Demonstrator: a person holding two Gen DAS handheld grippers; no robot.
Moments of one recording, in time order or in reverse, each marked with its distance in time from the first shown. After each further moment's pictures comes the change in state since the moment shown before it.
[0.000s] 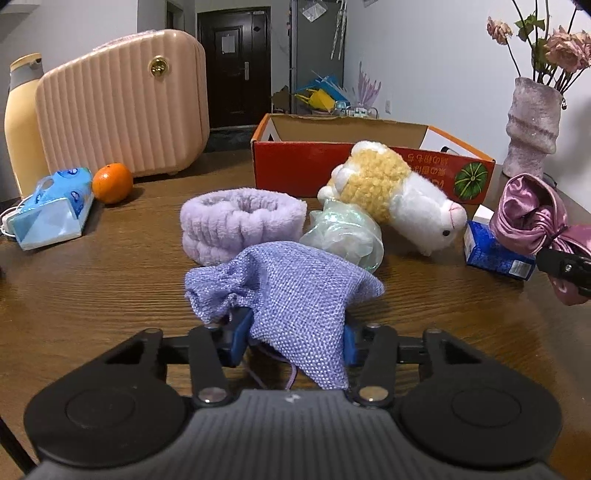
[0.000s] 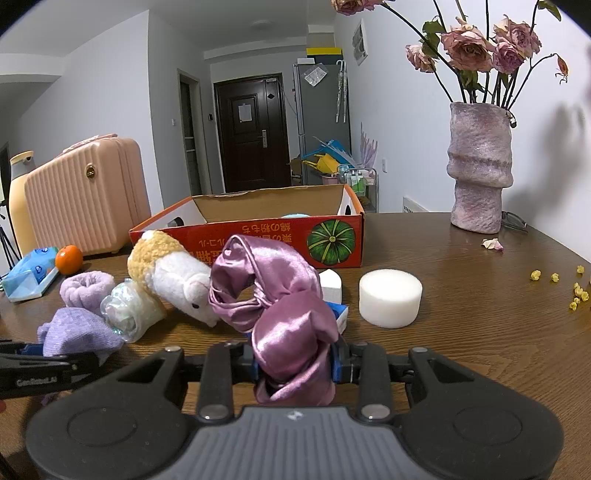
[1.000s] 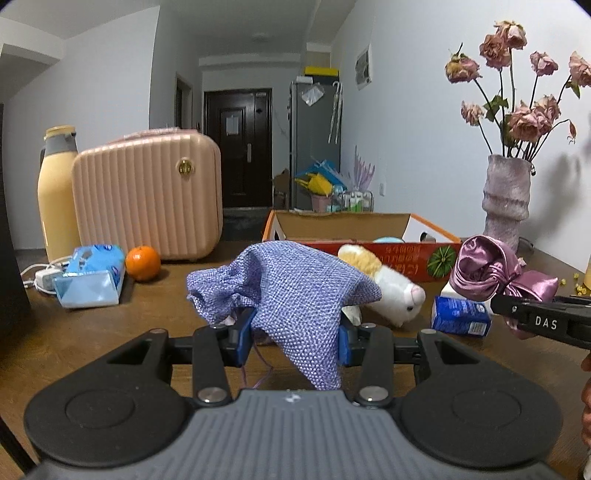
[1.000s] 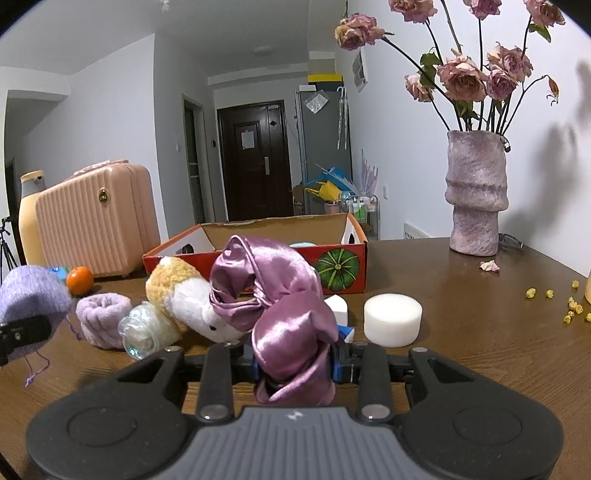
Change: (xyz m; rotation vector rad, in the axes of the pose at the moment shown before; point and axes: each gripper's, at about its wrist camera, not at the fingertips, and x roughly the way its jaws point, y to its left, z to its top) left arm -0.083 0.002 -0.004 0.003 -0.297 0.001; right arm -0.022 0.007 -0.003 0.000 -0.098 0.009
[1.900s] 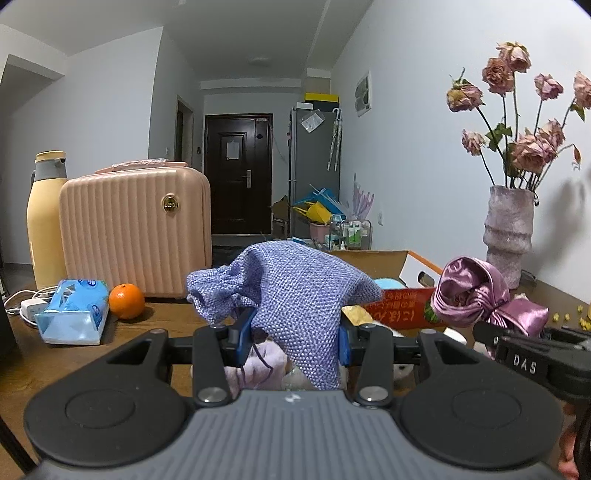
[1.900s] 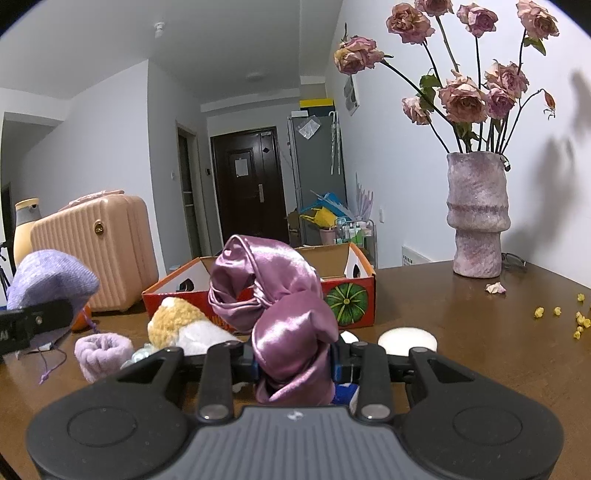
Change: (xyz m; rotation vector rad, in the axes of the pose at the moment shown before) left arm 0.028 -0.014 0.029 -0.021 -0.087 -0.005; right arm 0.012 0.013 0.013 0.032 -0.097 -0.013
